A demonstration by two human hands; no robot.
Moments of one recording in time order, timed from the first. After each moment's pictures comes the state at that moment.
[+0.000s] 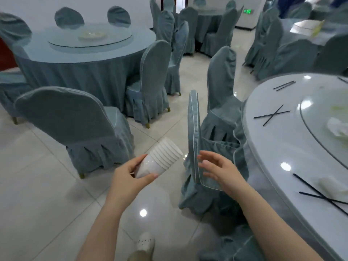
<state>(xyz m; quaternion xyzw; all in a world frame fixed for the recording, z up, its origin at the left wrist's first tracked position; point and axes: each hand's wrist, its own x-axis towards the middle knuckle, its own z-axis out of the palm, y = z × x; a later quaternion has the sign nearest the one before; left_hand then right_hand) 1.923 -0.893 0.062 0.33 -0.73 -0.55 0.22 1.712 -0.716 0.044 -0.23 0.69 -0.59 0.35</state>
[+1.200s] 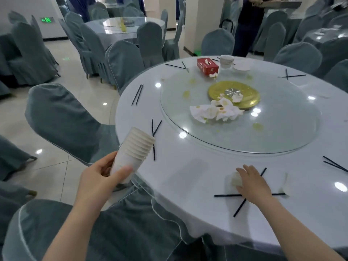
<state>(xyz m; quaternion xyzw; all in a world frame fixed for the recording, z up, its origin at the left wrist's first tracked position) 1.415 -0.882 0.098 0.03 -0.77 -0.63 -0.01 1.451 -0.453 -0.049 0.16 0.98 -0.05 0.12</state>
